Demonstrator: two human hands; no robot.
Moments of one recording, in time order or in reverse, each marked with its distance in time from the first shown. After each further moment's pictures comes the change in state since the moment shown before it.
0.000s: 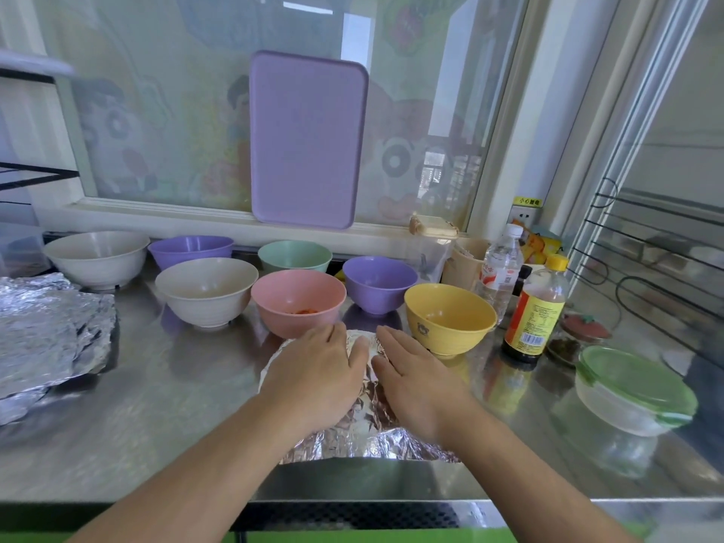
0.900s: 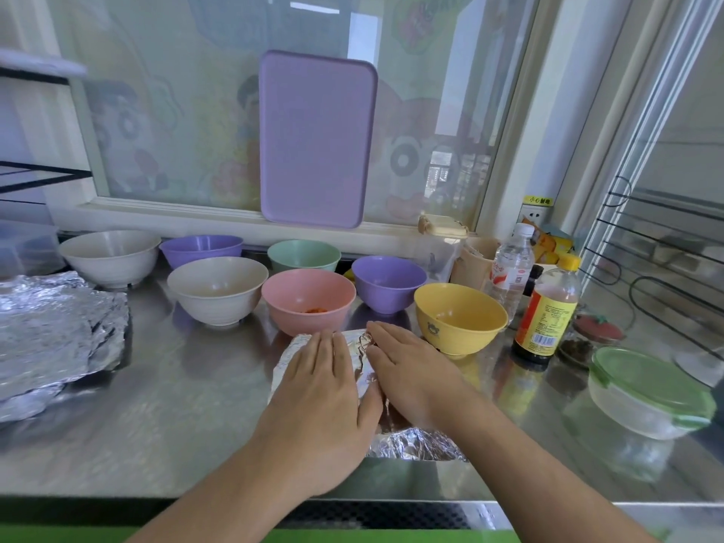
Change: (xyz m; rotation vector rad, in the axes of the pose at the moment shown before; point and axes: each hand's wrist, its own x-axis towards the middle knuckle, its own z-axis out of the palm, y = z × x) left_hand -0.045 0.025 0.000 -0.220 0.060 -0.229; right_hand 0.020 -0.008 0.005 -0.146 -0.038 -0.206
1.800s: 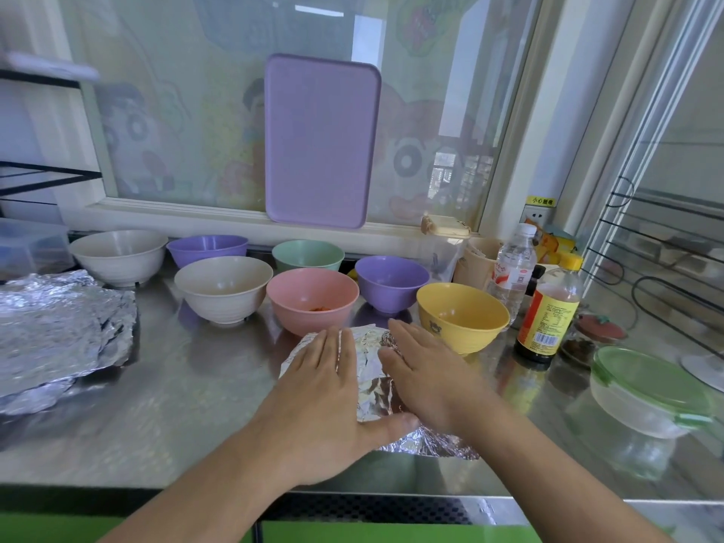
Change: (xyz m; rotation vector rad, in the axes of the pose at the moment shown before) left_hand 0.000 -0.004 -0.019 -0.040 -0.234 0.026; right_hand -0.020 -0.010 -0.028 0.208 -0.061 0.287
